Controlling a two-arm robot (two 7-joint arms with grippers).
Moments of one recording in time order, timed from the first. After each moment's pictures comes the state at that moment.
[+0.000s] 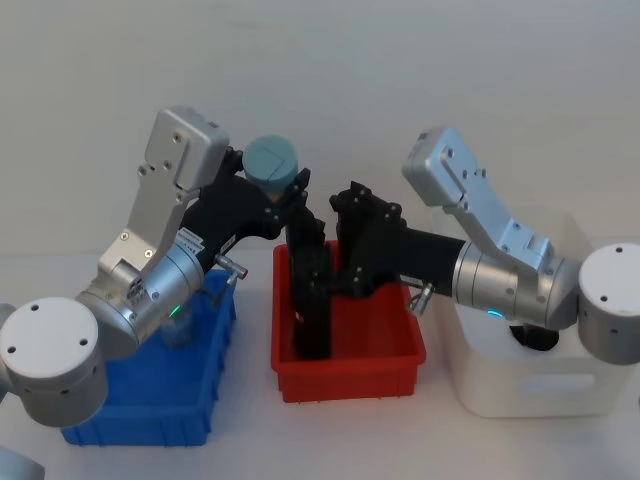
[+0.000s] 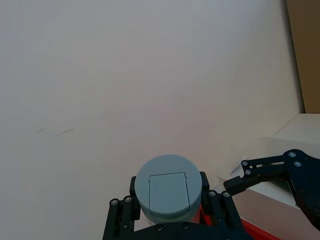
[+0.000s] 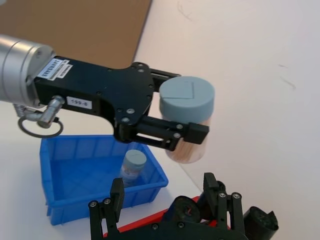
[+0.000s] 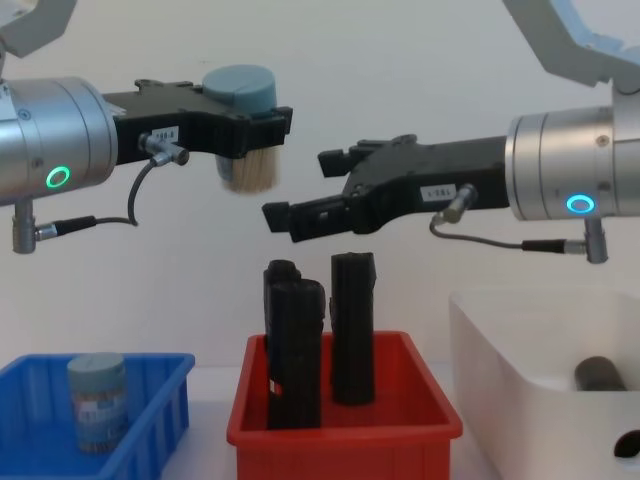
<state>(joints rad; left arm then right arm) -0.36 0.38 0.31 -1.67 -0.19 0.14 -0.24 0.51 0.19 -0.39 -1.47 -0.02 0.14 0.74</state>
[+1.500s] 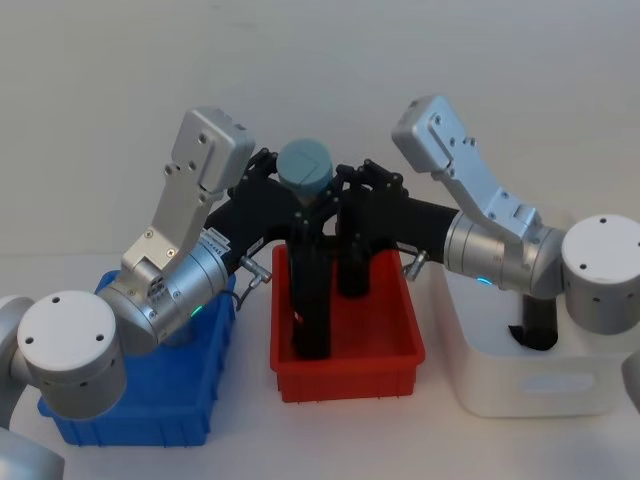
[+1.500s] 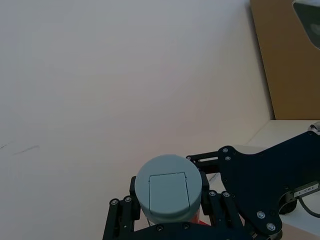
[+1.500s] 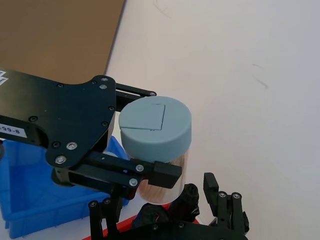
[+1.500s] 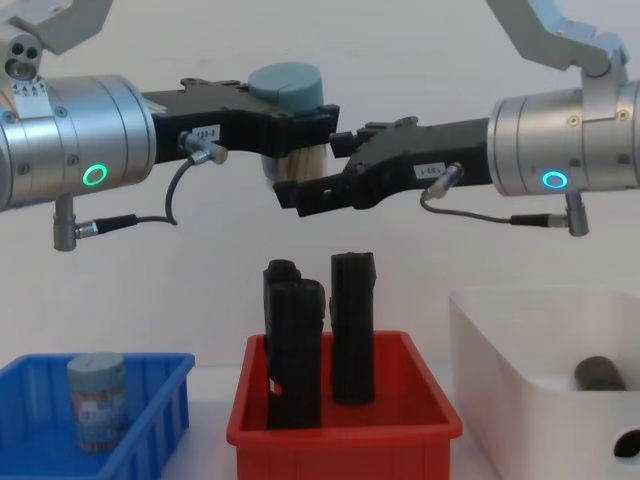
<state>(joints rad) -0.39 0.34 0.33 -1.65 -0.19 0.12 -0.33 0.59 0.16 -0.40 -1.37 -0.04 0.14 0.67</state>
